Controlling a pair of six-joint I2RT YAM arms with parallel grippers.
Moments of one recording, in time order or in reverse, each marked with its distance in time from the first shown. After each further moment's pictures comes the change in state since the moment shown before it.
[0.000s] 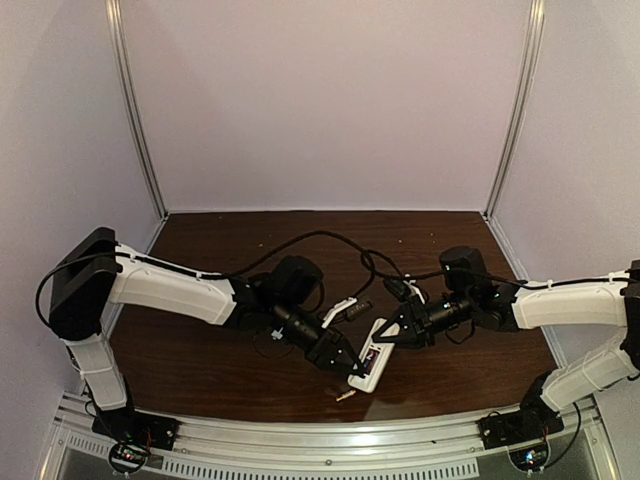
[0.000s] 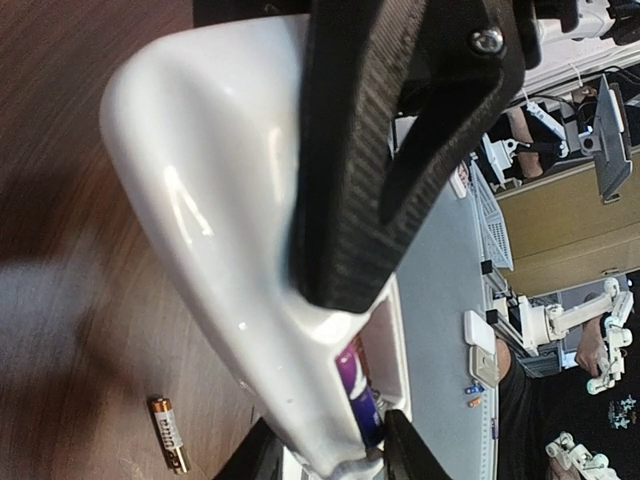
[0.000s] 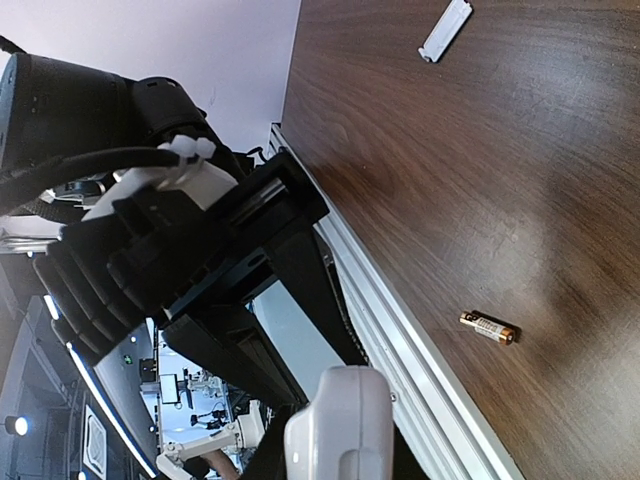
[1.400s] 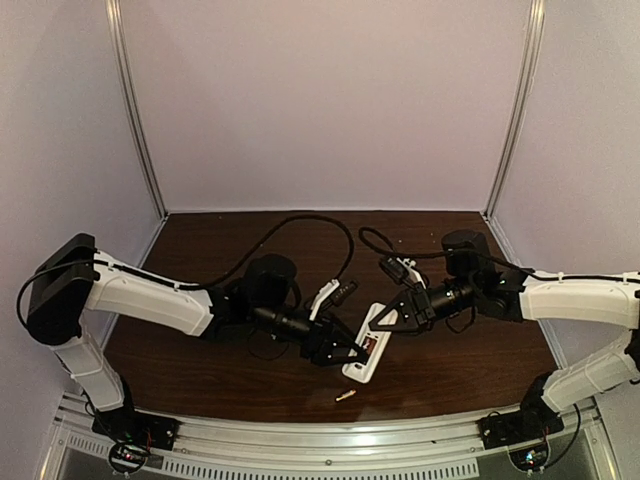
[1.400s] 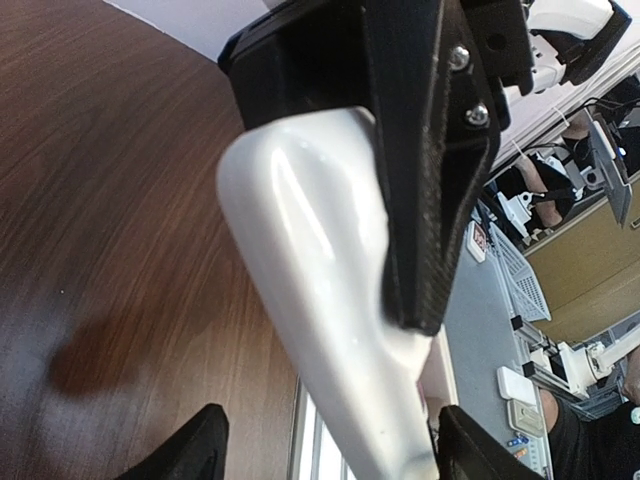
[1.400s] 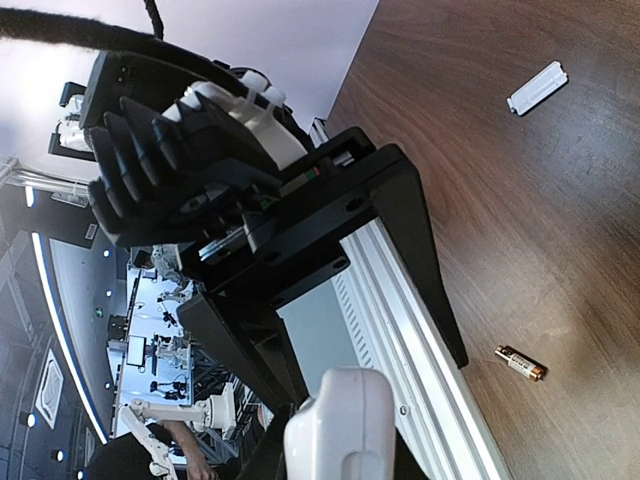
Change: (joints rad) left arm 0.002 -0.120 -0.163 0.339 -0.140 -0.037; right arm 0.005 -0.041 0.097 -0.084 -0.024 -0.164
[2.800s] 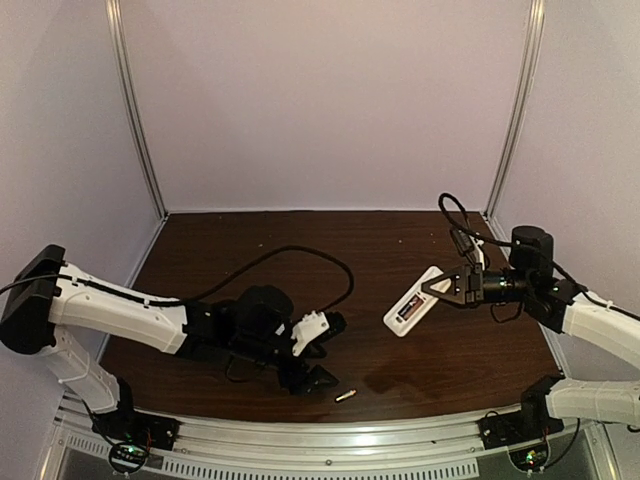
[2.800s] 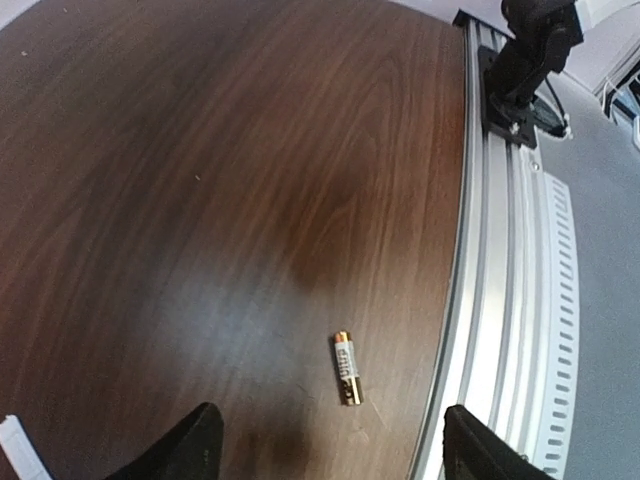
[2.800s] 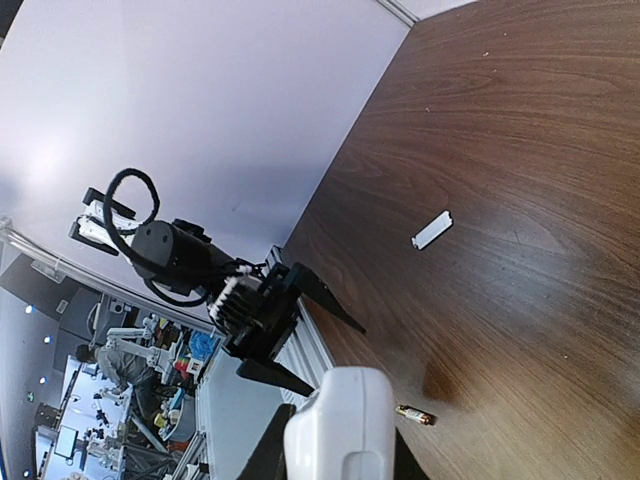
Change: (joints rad) left arm -0.108 -0.212 -0.121 -0.330 -0.481 0.340; right arm -0.332 -0.318 -0.130 -0.035 0.032 -0.103
